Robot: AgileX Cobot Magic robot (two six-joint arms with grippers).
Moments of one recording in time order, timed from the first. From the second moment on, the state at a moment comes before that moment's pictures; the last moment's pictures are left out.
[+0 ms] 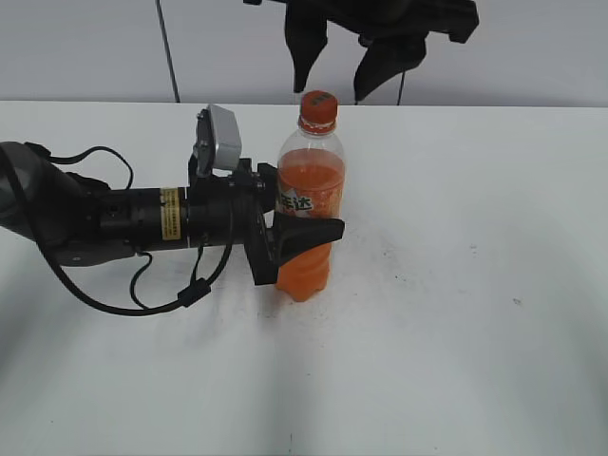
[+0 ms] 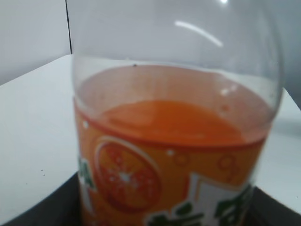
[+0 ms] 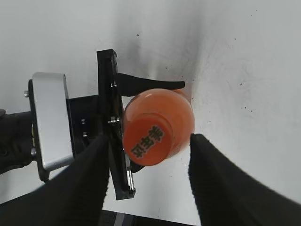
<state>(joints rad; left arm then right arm) -0.37 2.17 -0.99 1.09 -1.19 -0.48 0.73 1.83 -1.82 -0.05 1.22 0.62</state>
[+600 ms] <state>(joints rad) -0.37 2.17 -0.99 1.09 -1.19 -0.48 0.73 1.88 -1.82 -0.06 1.22 0.61</state>
